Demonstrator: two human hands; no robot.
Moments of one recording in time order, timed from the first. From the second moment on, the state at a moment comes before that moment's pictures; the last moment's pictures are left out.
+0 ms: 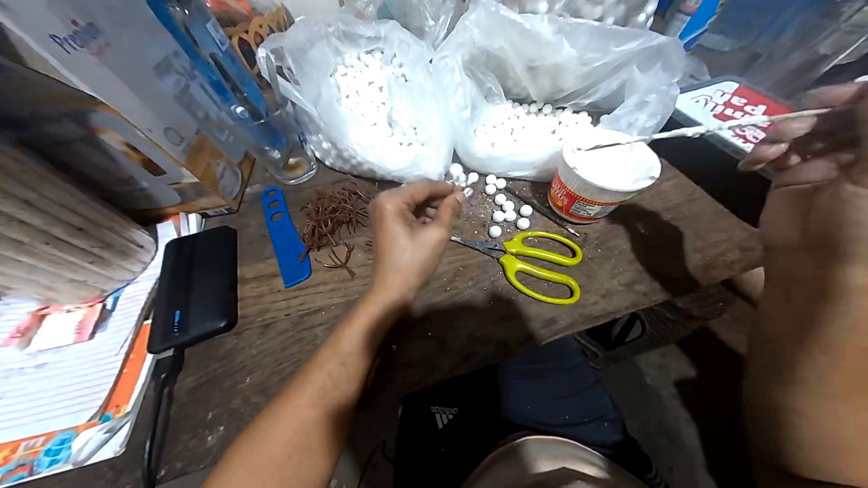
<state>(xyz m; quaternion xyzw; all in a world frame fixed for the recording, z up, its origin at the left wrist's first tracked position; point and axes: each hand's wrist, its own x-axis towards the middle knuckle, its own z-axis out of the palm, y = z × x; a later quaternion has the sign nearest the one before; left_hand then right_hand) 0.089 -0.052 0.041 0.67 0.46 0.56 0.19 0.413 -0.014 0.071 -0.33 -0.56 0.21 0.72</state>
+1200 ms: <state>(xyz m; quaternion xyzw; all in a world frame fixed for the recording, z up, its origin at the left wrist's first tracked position) 0.081 -0.045 0.032 0.68 0.48 0.53 0.16 0.300 0.008 0.054 -0.43 -0.89 0.01 0.17</state>
